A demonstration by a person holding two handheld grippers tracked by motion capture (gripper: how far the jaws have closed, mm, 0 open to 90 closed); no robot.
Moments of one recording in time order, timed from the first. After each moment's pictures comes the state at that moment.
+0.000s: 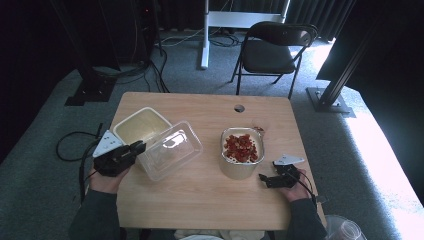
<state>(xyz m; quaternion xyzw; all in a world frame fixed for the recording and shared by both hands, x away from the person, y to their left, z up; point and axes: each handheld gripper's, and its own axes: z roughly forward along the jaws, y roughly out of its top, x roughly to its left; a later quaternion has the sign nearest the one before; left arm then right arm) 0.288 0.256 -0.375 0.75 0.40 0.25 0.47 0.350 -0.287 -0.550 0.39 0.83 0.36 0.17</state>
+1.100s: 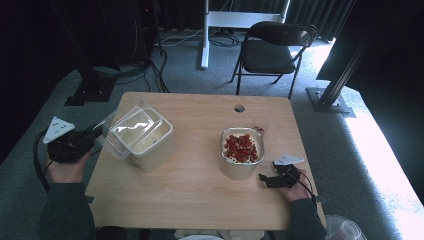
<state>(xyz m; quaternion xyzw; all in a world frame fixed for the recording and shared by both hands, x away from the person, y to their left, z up) 0.298 0.336 -0.347 0.68 0.48 0.33 0.44 0.350 -0.287 -0.550 0.39 0.83 0.36 0.17</state>
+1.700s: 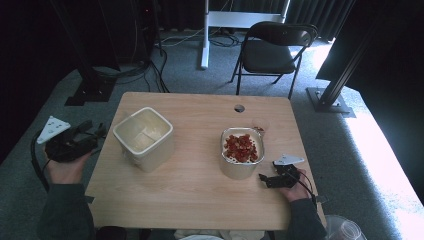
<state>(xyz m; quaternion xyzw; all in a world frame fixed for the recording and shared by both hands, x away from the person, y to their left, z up) 0.298 0.341 -0.348 0.67 0.47 0.32 0.48 0.350 -0.287 -0.550 0.39 0.83 0.36 0.17</state>
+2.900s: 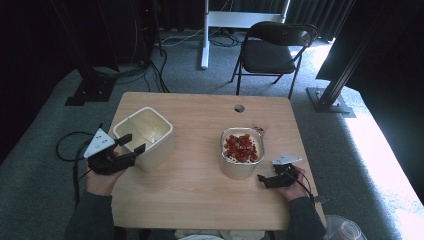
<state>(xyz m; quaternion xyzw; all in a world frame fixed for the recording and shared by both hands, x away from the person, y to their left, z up) 0.290 0.258 -0.381 0.74 0.38 0.25 0.49 0.351 -0.281 -0.549 0.39 0.83 0.35 0.16</state>
